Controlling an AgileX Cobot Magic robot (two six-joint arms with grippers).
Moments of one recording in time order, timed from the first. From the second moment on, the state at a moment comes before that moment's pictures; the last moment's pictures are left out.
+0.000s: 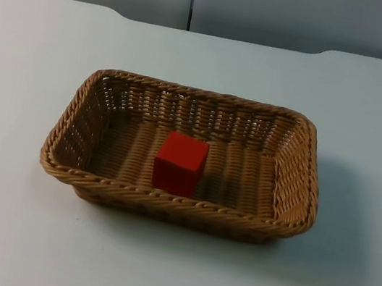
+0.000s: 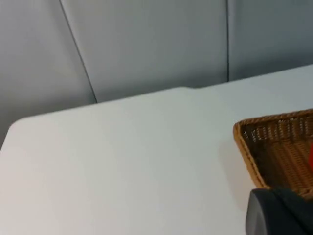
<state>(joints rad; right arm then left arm) 0.50 0.53 -0.89 0.09 0.96 -0.25 0.06 0.00 -0.65 -0.16 1.06 0.25</state>
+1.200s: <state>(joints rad) 0.50 0.50 -0.52 0.18 1.11 -0.27 0.06 0.00 -0.52 -0.11 1.08 0.16</state>
